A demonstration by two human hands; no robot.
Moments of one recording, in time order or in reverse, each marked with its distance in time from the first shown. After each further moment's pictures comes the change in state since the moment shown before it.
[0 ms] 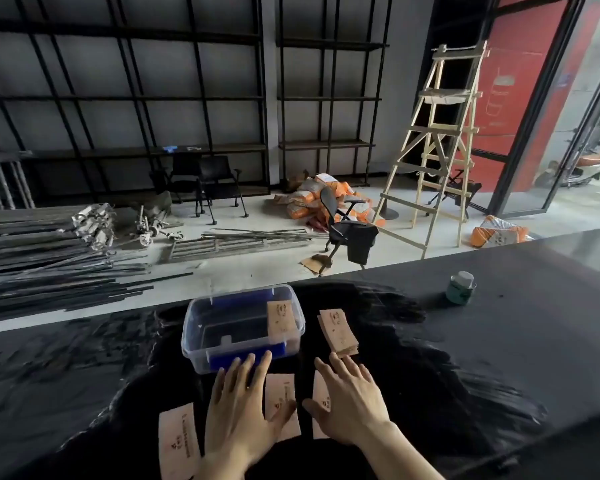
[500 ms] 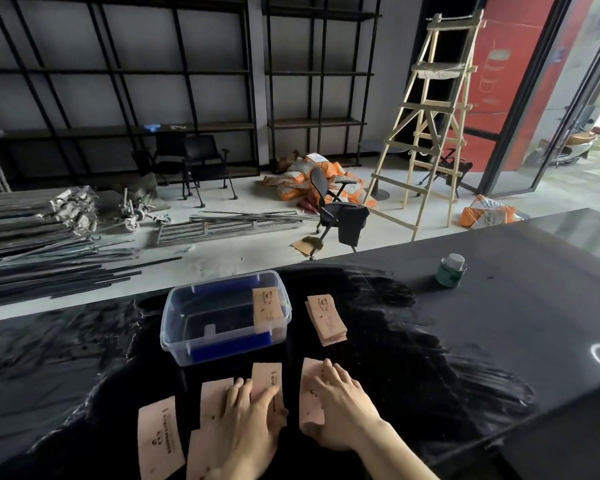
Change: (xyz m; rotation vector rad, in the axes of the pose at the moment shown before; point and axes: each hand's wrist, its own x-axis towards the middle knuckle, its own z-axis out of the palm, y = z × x) left_hand -0.008 0.015 0.037 -0.114 -0.197 -0.004; right_hand 0.004 0.022 0.025 0.004 -0.231 -0.030
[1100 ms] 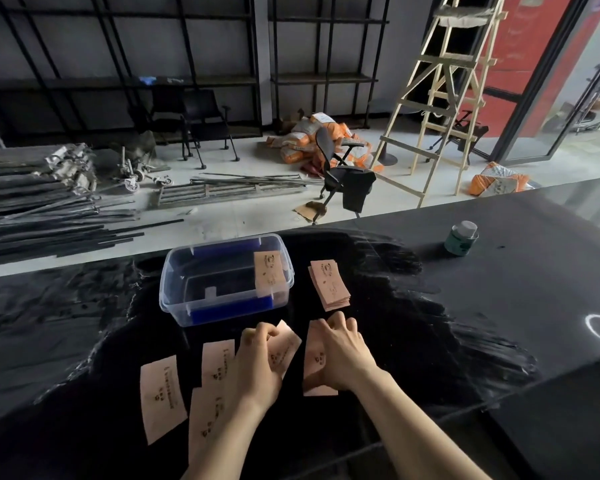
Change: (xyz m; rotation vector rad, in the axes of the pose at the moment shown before) left_hand 0.019 0.021 -0.005 -0.326 0.217 -0.122; right_hand 0.022 0.002 -0.012 0.081 0.117 0.087
